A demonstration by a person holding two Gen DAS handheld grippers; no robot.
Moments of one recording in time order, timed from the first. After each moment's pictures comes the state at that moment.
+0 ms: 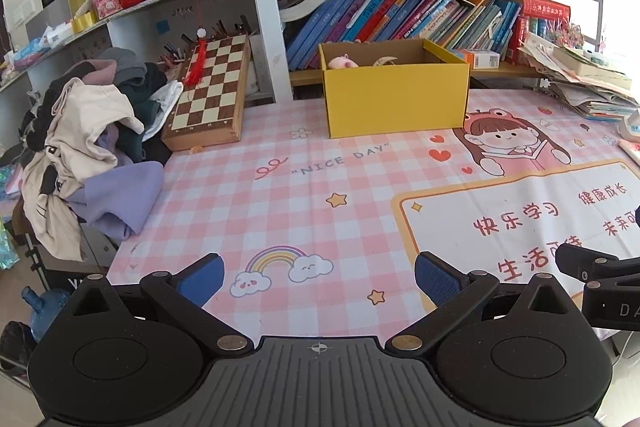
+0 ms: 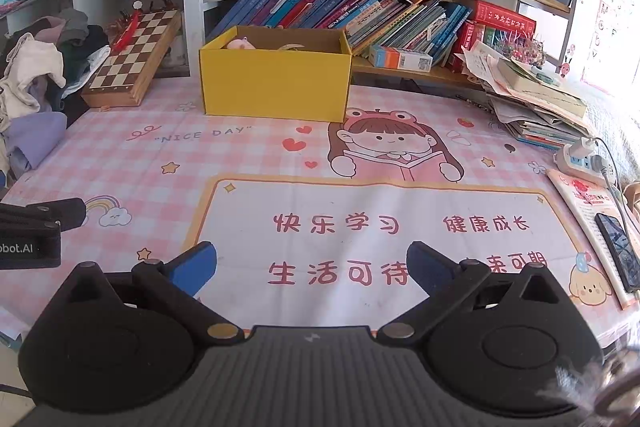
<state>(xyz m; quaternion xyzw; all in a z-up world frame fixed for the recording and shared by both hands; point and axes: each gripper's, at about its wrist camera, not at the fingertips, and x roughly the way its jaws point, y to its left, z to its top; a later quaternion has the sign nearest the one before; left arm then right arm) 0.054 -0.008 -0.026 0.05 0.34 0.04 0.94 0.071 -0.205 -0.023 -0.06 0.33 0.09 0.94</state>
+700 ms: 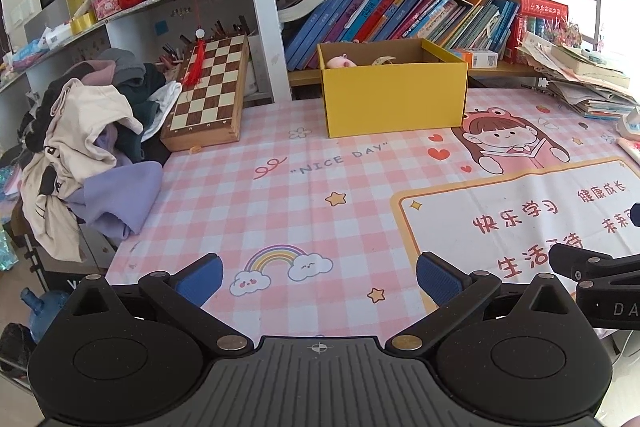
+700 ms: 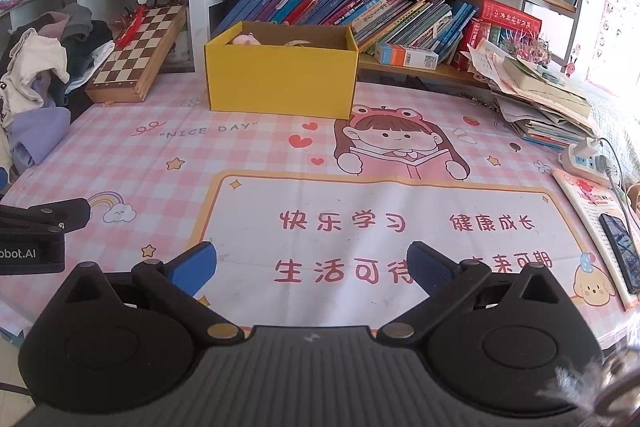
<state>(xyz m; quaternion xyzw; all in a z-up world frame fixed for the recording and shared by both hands) 0.052 -0.010 -0.029 0.05 0.34 0.04 0.94 0.073 -0.201 -0.026 -0.06 0.33 0.09 0.94</state>
